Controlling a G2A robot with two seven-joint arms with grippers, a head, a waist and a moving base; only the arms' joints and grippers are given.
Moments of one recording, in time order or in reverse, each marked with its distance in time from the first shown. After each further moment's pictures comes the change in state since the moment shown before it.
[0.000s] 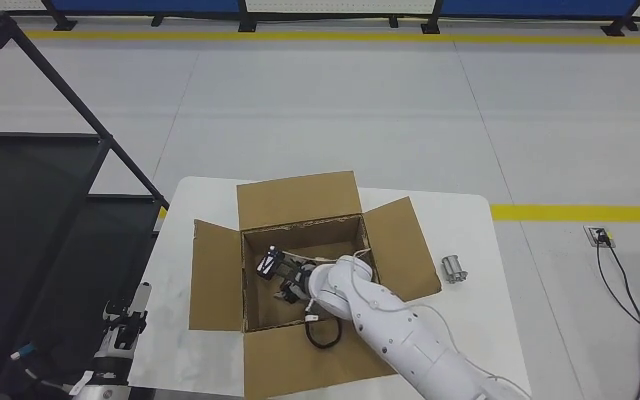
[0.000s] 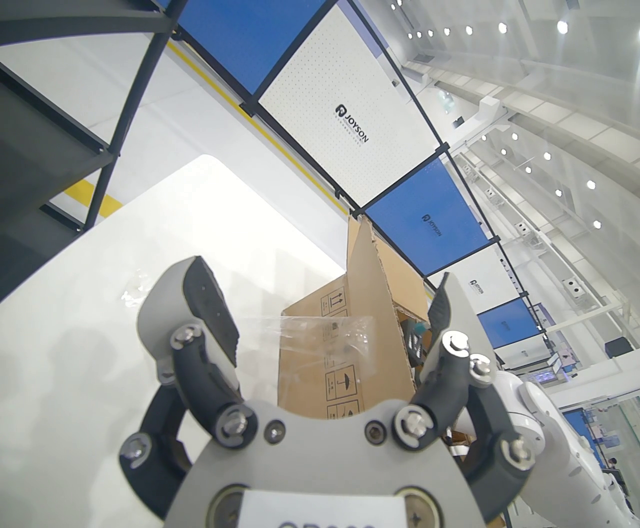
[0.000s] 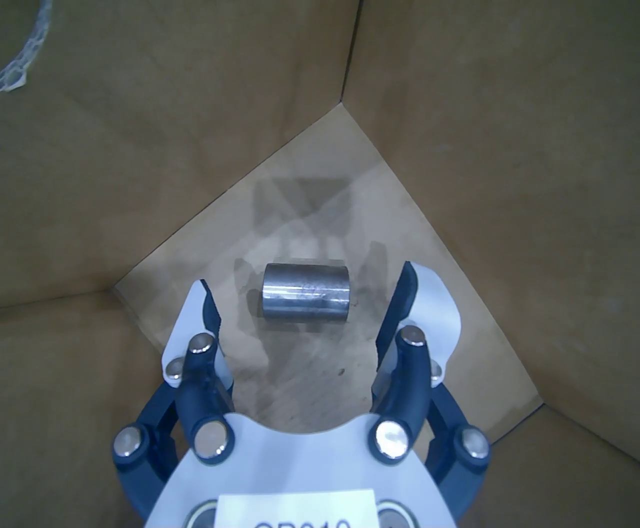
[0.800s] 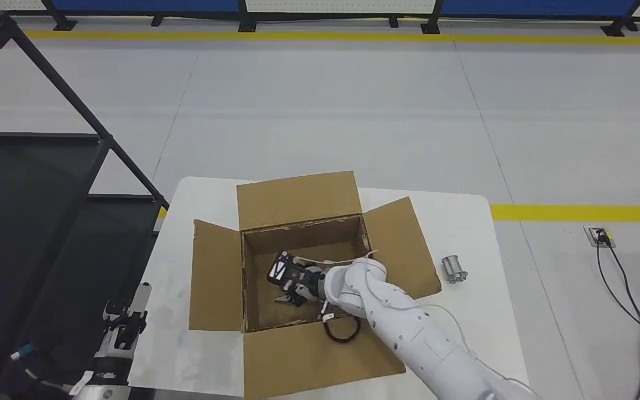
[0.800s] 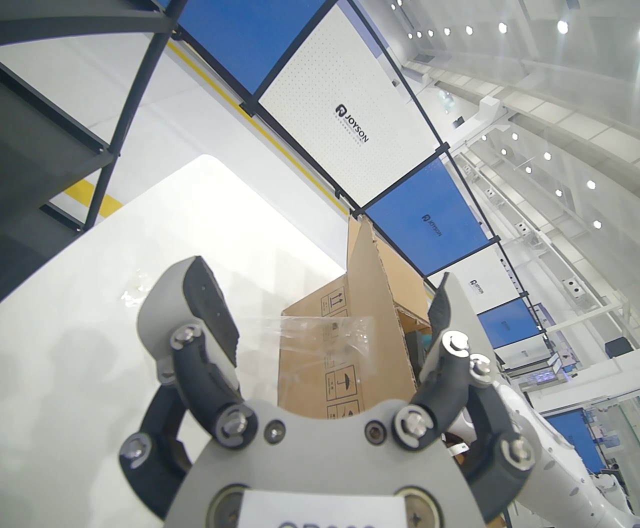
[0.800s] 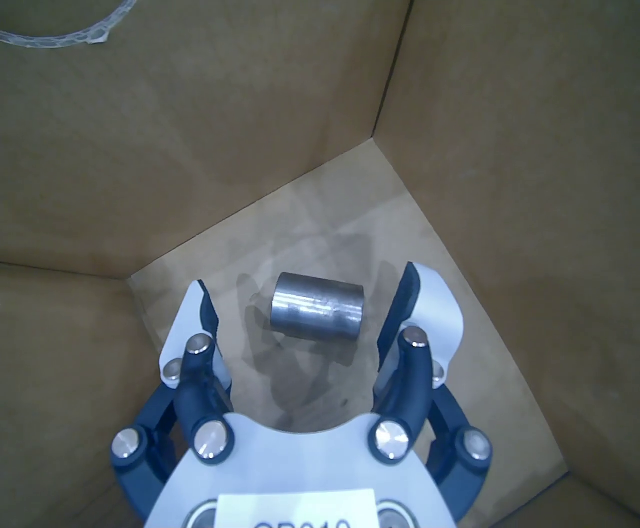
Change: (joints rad) left arm 0.000 0.000 0.000 0.000 0.000 0.000 0.000; right arm -0.031 0.059 0.022 0.032 -0.040 -0.174 -0.258
